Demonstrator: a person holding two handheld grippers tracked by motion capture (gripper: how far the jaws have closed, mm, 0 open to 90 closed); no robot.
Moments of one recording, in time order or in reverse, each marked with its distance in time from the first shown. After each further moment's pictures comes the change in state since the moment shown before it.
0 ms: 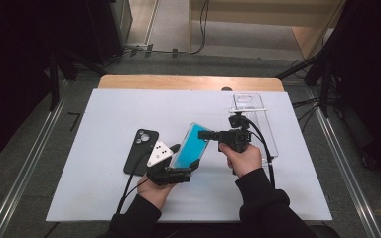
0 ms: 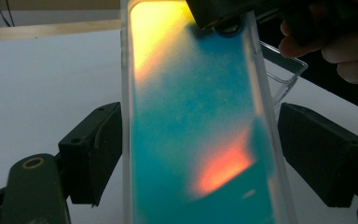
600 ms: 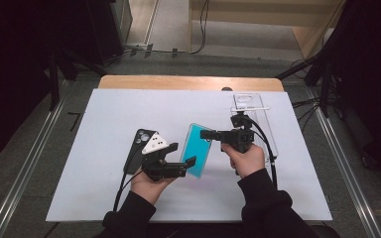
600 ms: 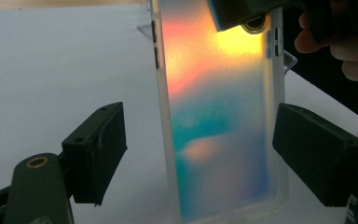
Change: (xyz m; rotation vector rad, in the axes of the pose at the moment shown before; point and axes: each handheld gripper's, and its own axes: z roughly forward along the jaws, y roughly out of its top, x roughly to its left) left arm 0.015 0.020 -0.007 0.122 -0.064 -0.080; right arm 0.009 0.000 -0.010 -0.005 -0.023 -0.050
